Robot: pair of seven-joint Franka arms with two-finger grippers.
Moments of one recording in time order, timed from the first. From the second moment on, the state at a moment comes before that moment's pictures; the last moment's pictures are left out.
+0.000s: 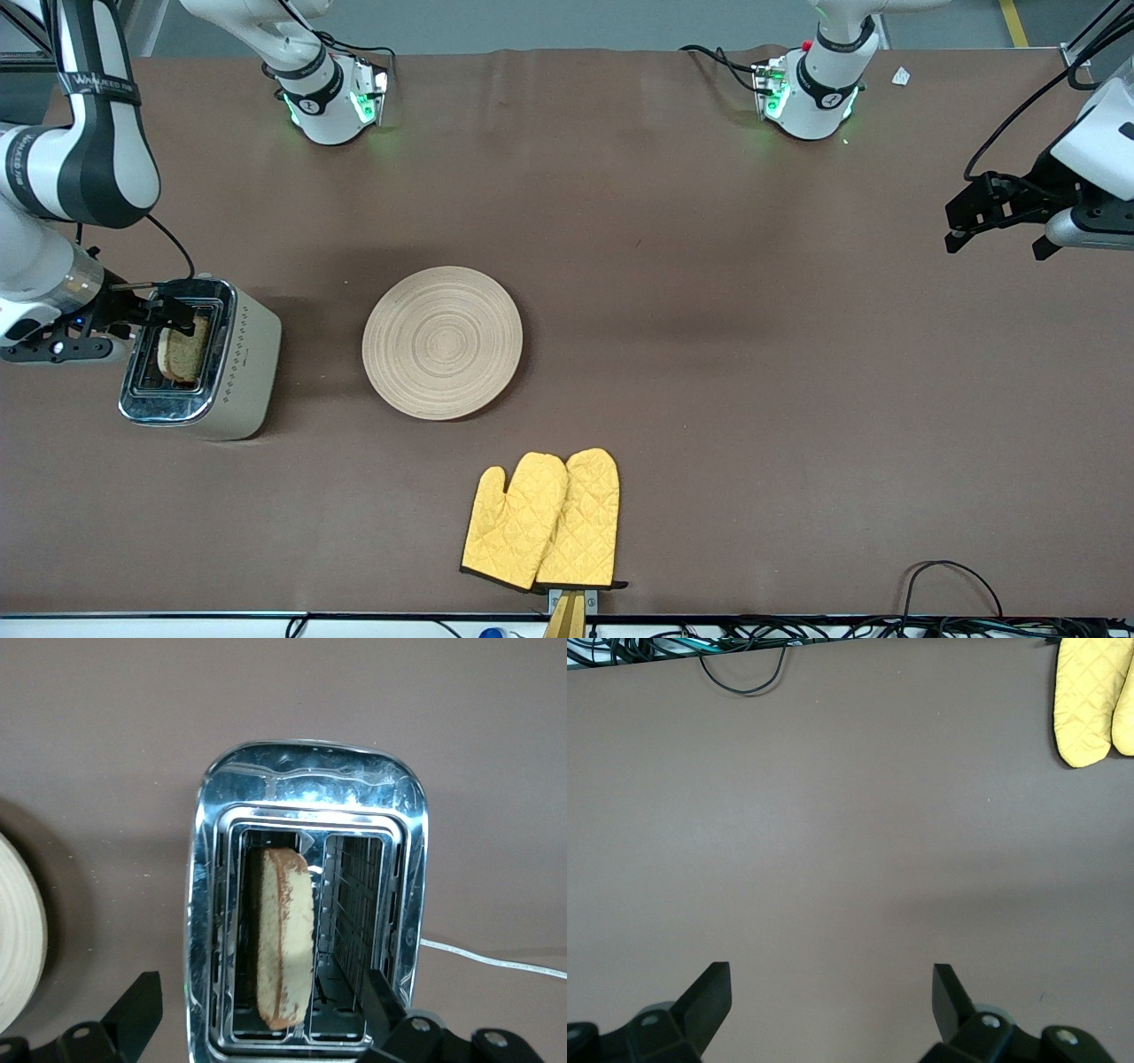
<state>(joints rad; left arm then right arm) -0.03 0.00 -0.10 -1.54 0.01 1.66 -0.01 0.01 0.15 -0.14 -1.94 -0.04 2.12 -0.16</state>
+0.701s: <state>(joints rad) -0.03 0.00 -0.10 -1.54 0.01 1.66 -0.01 -0.03 0.21 -0.14 -1.95 -0.04 2.15 -0.17</state>
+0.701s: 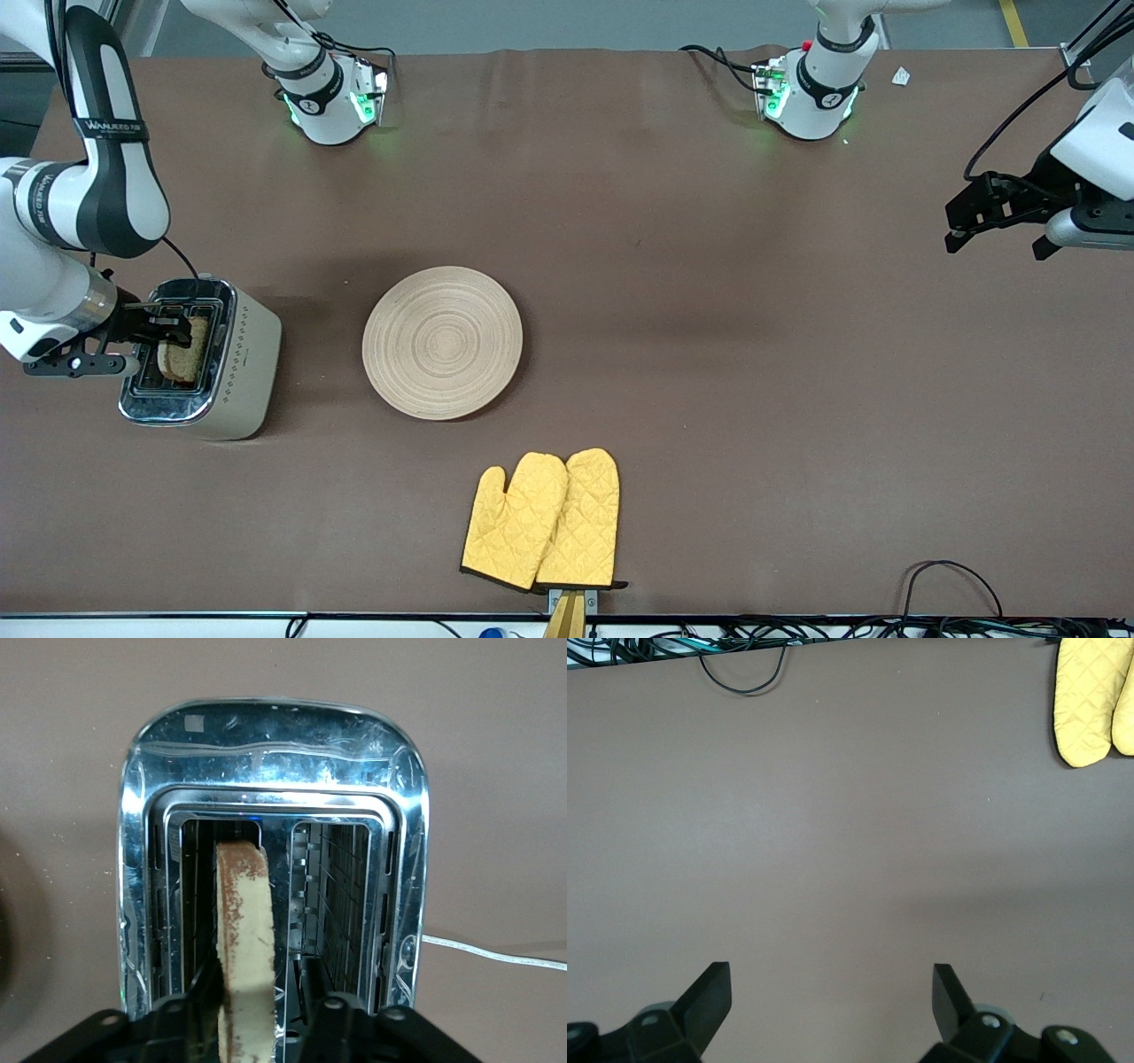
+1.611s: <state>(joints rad) -0.03 0.00 -0.10 -1.54 0.01 1.63 -0.01 0.15 0.15 -0.12 -1.79 0.40 1.97 0.04</state>
